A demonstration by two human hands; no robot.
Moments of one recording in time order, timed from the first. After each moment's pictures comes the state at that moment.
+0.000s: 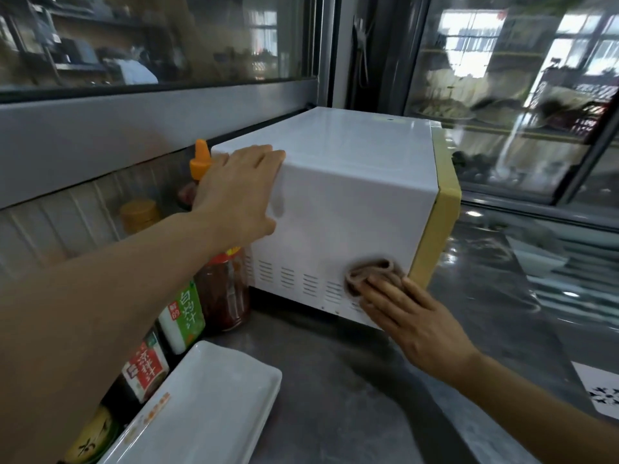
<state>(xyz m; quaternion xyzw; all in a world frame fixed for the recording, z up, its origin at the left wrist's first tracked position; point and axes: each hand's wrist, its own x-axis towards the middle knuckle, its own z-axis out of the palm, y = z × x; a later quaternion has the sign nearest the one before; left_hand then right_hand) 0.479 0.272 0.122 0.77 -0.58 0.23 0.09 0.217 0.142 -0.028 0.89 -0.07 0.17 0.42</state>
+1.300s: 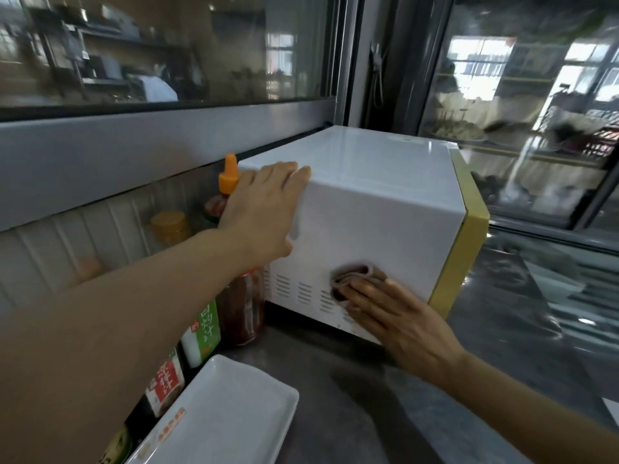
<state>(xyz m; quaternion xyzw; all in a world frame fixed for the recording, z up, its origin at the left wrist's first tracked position) 0.483 0.274 0.118 0.76 -0.59 0.27 0.05 0.261 0.155 -0.004 0.89 -0.07 0.11 0.44</state>
